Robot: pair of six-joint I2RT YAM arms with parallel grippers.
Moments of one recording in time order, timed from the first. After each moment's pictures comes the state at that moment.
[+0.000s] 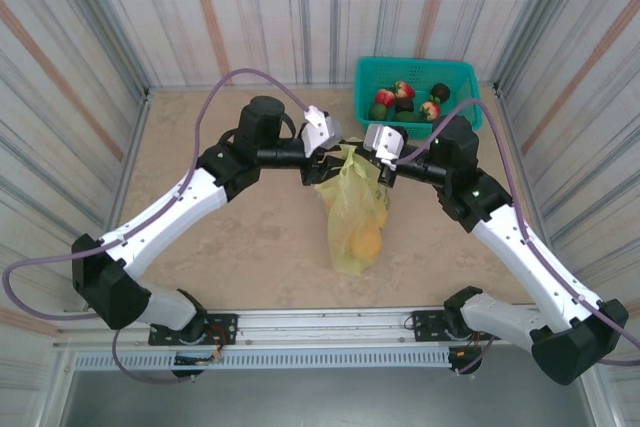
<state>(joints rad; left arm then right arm) -0.70 1.41 1.33 -0.27 0.64 0.27 0.52 1.05 1.07 -0.19 -0.58 -0.58</state>
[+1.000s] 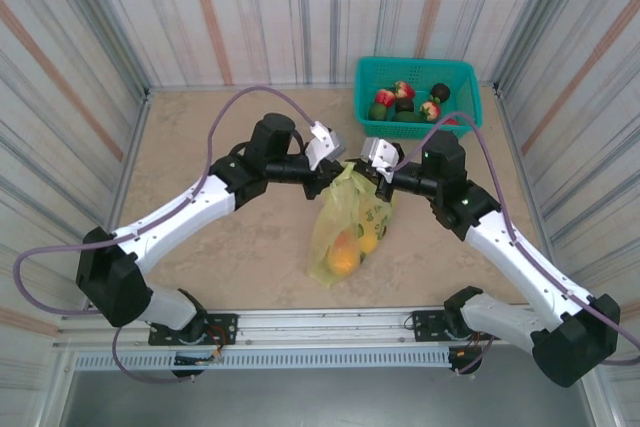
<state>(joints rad) -0.73 1.43 1.20 -0.25 0.61 0.12 0.52 1.03 0.89 -0.13 -0.57 -0.48</state>
